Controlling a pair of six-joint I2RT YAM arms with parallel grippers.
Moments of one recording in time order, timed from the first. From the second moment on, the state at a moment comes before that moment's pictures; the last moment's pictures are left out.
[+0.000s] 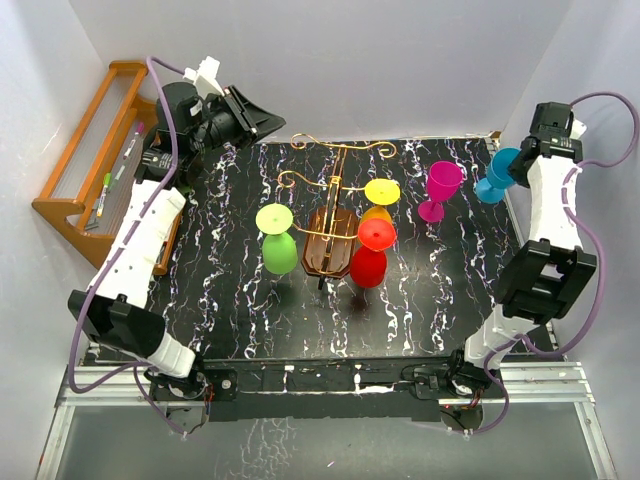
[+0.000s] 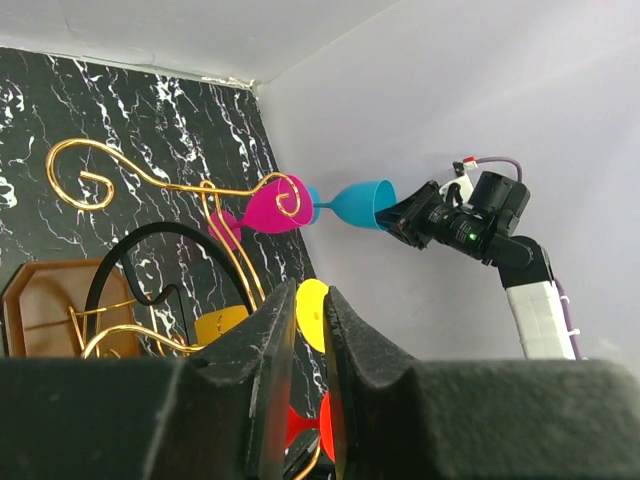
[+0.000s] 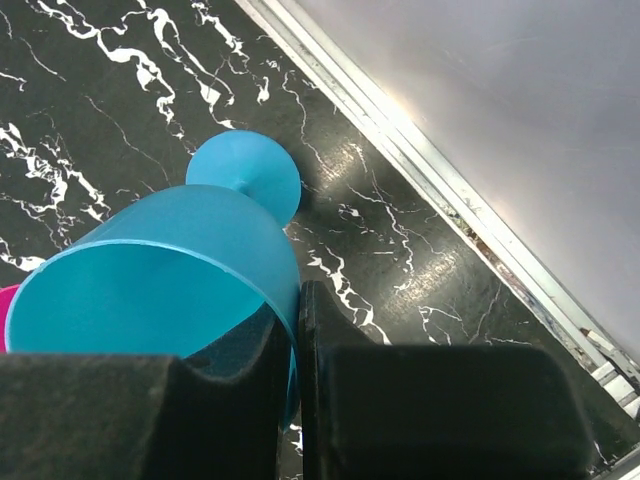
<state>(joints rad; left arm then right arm) -0.27 1.53 1.73 -0.36 0.51 -0.86 -0.30 1.73 1.77 -0.88 0.25 0.39</state>
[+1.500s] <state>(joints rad) -0.27 1.50 1.57 -0.10 0.60 -1.05 -0.13 1.51 1.90 -0.89 -0.51 0.54</state>
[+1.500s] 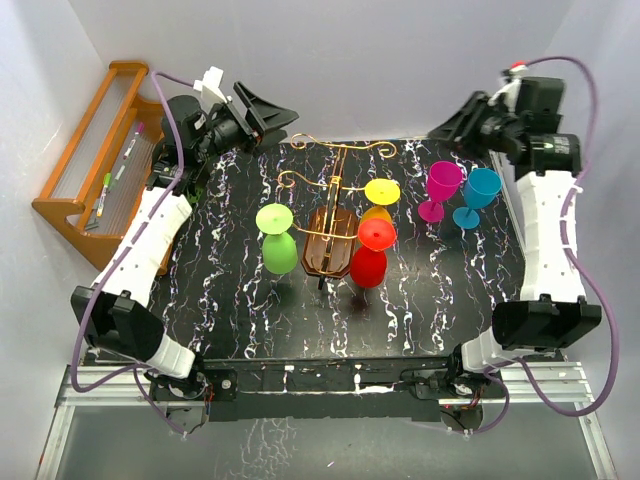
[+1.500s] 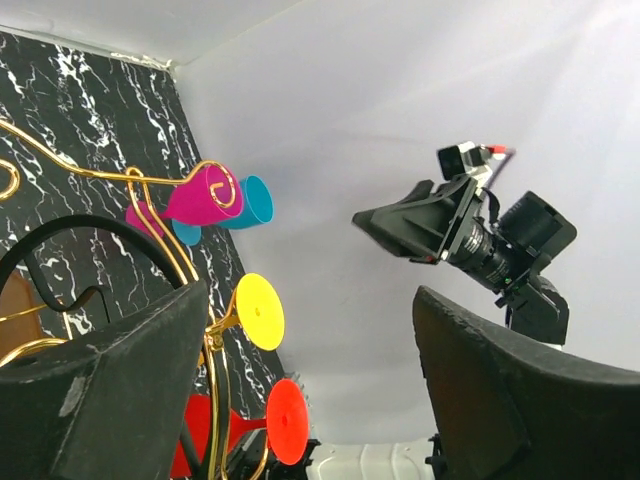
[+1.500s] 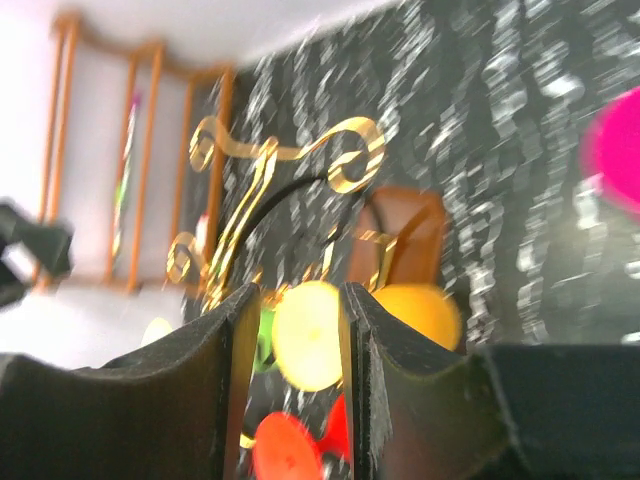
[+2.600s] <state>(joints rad) -0.26 1.49 1.62 -0.37 0.50 -0.87 -0.01 1.45 1.51 -0.91 -0.76 0.56</state>
